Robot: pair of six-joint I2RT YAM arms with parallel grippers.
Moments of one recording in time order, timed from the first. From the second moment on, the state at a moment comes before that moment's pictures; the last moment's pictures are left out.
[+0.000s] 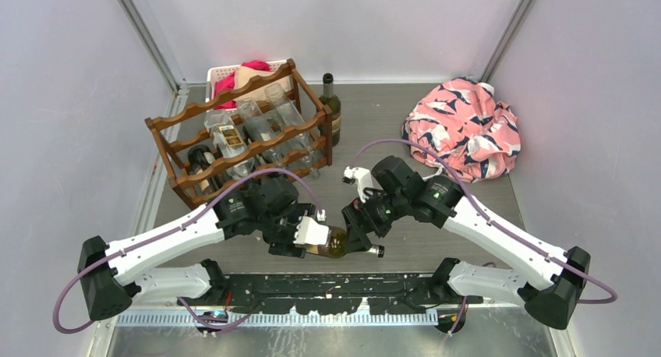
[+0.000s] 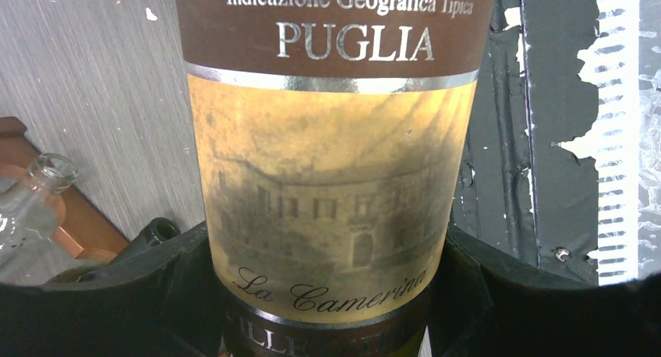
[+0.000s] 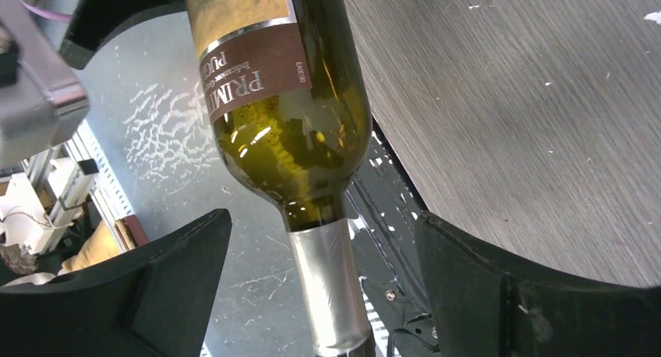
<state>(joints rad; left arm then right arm) -1.00 1.09 0.90 -0.81 0.32 0.73 0.84 1.06 1.03 -0.89 -0.50 0.22</state>
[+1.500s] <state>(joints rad) -0.99 1.09 0.91 -0.84 0.35 0.76 0.99 0.95 0.85 -0.70 -0.46 0.30</state>
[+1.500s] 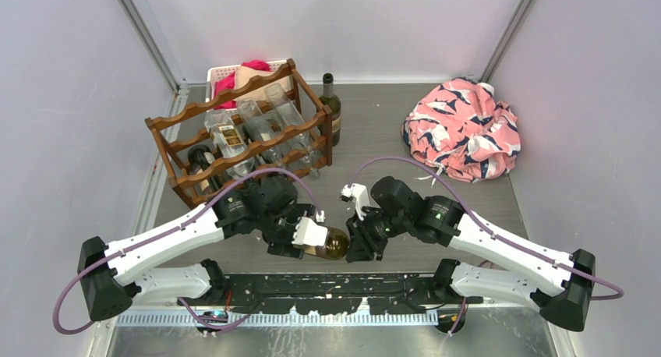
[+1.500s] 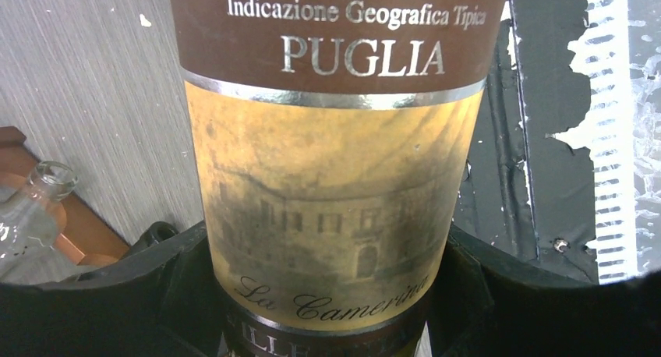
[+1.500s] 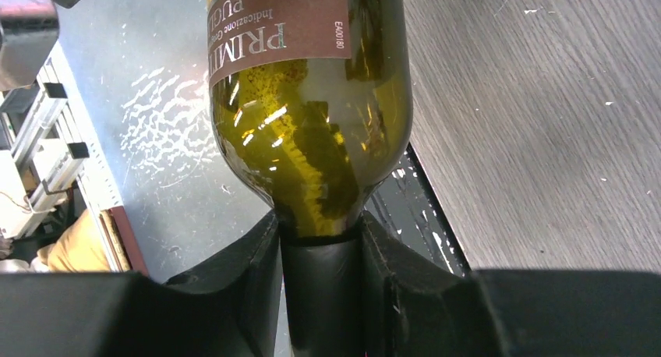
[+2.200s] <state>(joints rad) -0.98 0.94 0.91 -0.70 0.38 0.63 0.99 0.76 0.75 -0.72 -0.32 0.43</state>
